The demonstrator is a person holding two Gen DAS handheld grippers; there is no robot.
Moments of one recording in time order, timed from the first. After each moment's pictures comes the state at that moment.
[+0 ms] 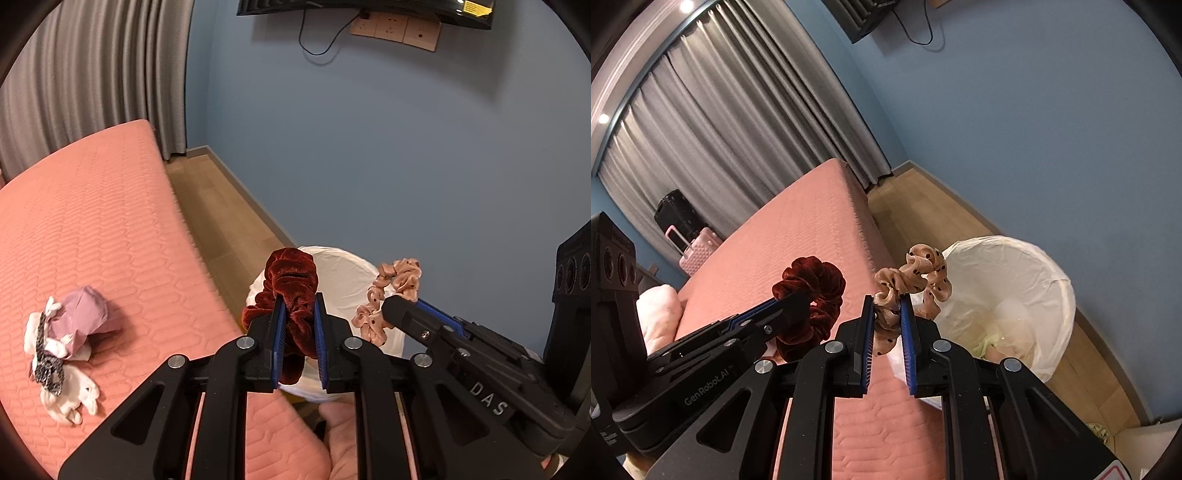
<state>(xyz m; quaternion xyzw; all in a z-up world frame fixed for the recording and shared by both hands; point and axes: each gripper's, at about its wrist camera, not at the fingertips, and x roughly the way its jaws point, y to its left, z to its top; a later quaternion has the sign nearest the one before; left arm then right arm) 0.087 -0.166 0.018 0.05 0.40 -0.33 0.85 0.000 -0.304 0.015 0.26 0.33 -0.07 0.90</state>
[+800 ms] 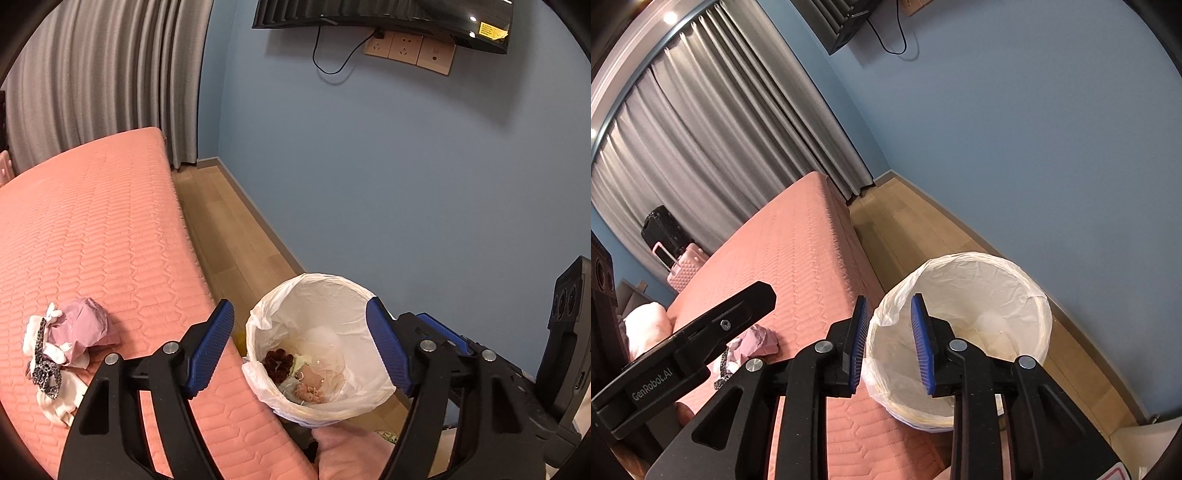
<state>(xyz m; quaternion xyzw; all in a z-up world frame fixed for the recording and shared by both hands) 0.098 -0.166 0.032 0.02 0.38 -0.30 0.87 0.009 -0.320 0.012 0.27 0.33 -0.09 0.90</state>
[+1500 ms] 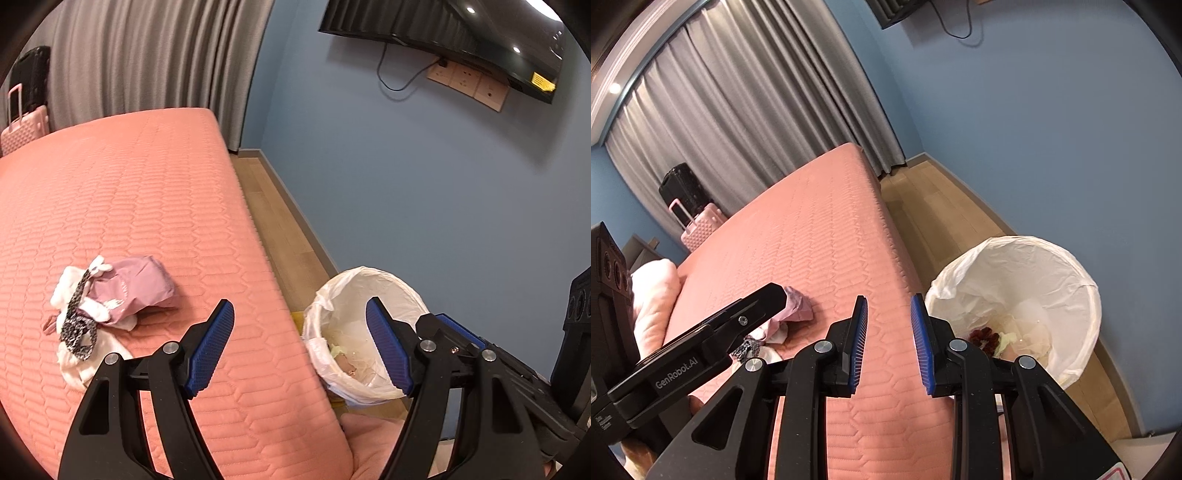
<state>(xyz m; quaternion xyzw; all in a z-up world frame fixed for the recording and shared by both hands) 0.105 -0.081 0.018 -0.03 0.40 -0.24 0.89 0.032 -0.244 0.017 0.22 0.36 -0.03 0.91</state>
